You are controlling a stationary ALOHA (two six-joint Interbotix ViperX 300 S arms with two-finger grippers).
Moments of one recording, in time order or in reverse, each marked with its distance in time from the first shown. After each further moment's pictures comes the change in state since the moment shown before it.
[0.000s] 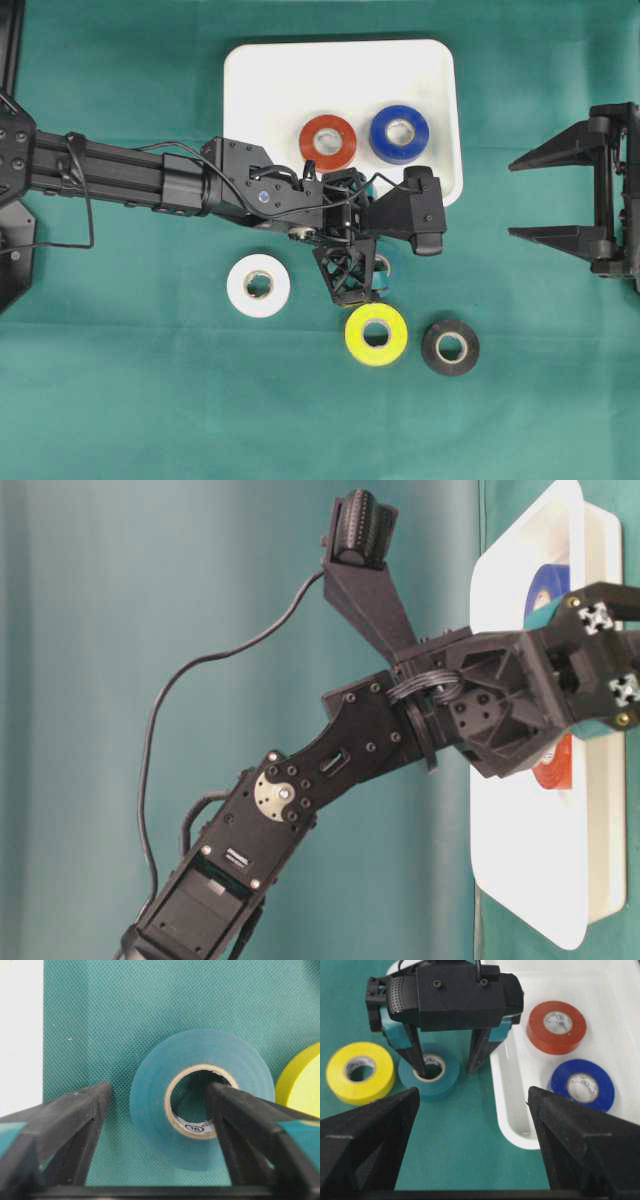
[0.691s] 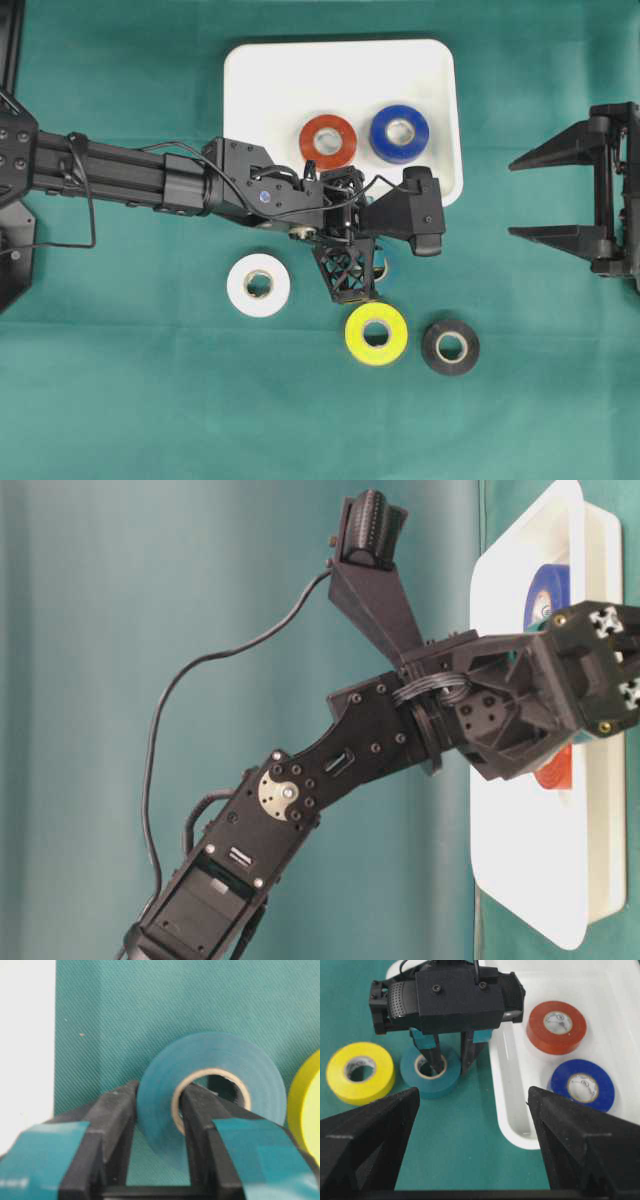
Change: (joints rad) left arm 0.000 0.002 0.000 0.000 0.014 0.002; right arm 0.000 0.000 0.000 0.000 0.000 0.000
